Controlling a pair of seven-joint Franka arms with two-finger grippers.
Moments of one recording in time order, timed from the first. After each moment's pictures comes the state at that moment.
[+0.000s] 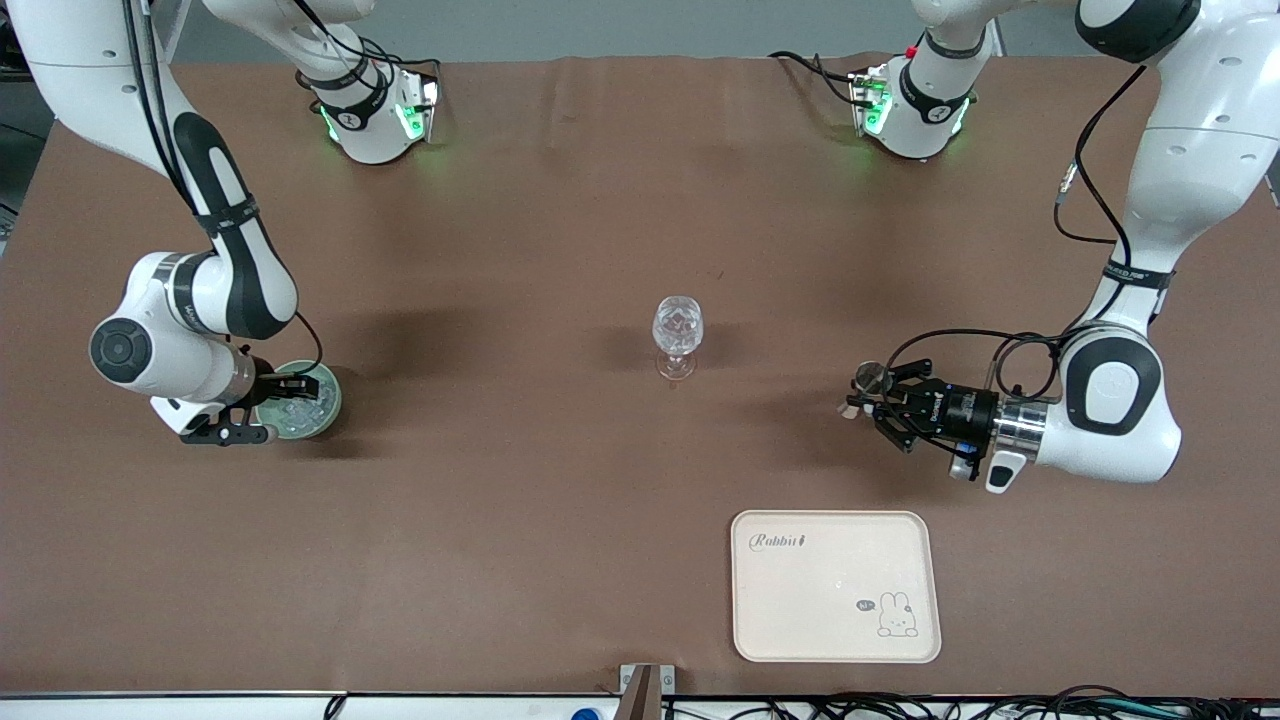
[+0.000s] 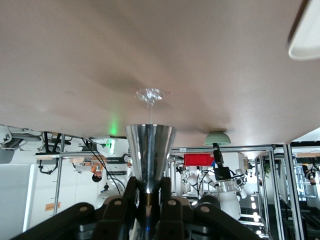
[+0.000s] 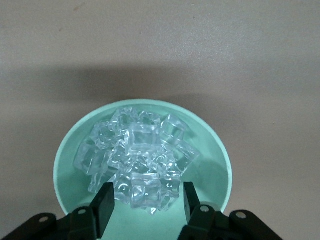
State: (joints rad) left arm 0.32 0.75 -0.45 -1.55 -0.81 1.71 -0.93; right arm 0.03 0.43 -0.11 -2.03 0.03 2.31 -0.09
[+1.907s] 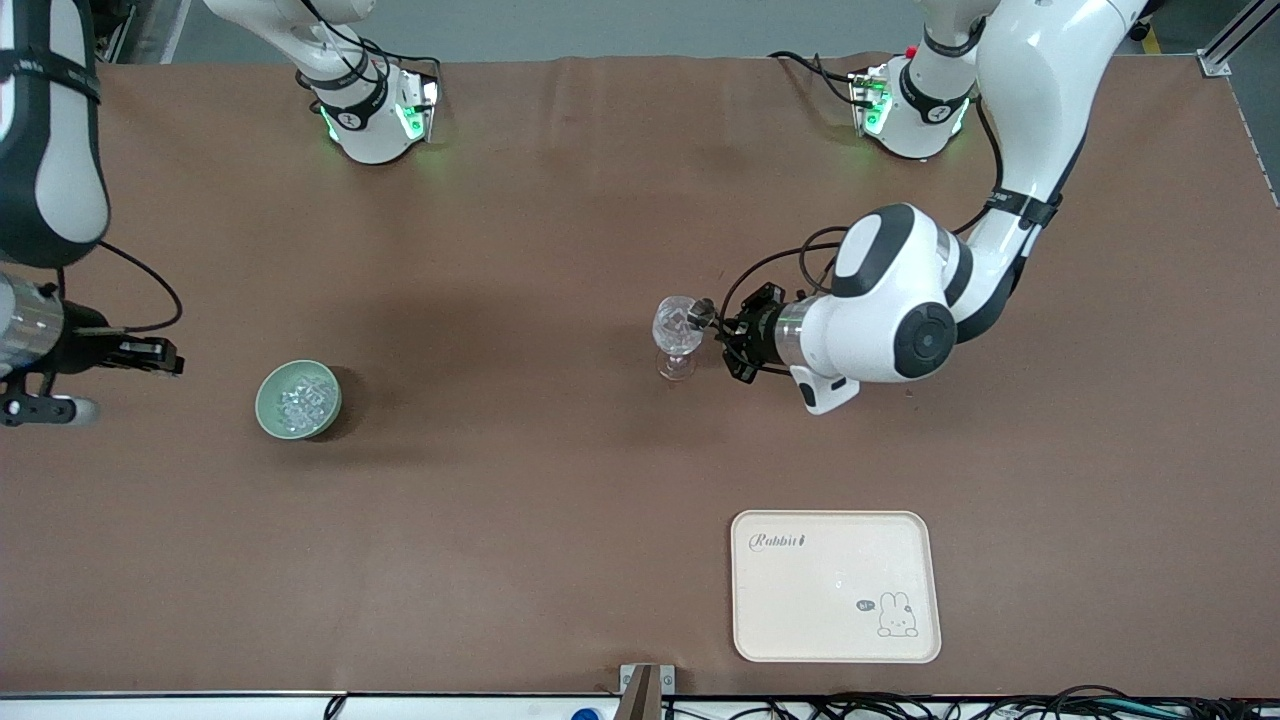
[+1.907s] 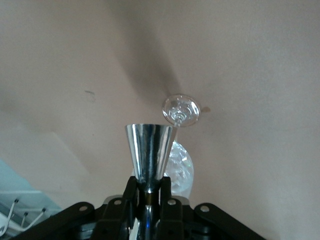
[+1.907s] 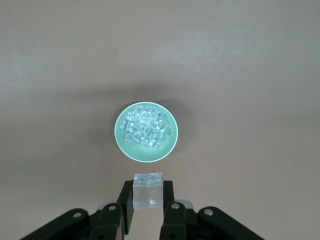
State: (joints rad) left arm -0.12 0.53 -0.47 -1.58 -0.32 1.92 -1.65; right arm -0.01 0.21 -0.11 -1.61 0.03 1.71 -0.09
